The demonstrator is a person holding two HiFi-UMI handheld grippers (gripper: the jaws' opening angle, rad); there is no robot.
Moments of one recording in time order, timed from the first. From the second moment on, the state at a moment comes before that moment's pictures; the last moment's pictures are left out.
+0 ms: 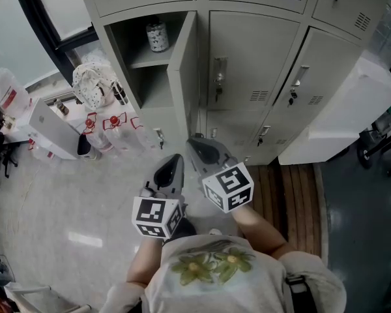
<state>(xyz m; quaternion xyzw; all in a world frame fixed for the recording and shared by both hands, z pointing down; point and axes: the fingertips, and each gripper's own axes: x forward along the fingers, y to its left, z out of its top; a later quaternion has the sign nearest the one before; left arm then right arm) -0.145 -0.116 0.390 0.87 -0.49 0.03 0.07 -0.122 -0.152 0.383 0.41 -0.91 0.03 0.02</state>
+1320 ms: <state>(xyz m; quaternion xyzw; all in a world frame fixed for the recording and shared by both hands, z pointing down) -0.109 -0.056 0.402 0.88 -0.46 0.03 0.07 -0.097 -0.068 0.425 0.40 -0.91 0.06 0.03</state>
